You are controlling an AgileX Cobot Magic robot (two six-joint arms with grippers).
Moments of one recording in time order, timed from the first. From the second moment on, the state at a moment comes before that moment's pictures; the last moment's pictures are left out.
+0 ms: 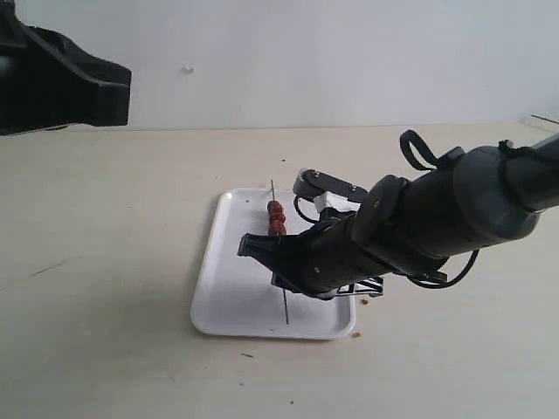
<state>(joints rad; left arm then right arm) -0.72 1.08 -0.90 0.32 0.37 -0.41 0.53 1.95 -0.94 1.00 0.05 -0.18</state>
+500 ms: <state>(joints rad) -0.72 1.08 -0.90 0.32 0.37 -0.44 0.53 1.95 -0.94 0.98 0.05 -0.18</state>
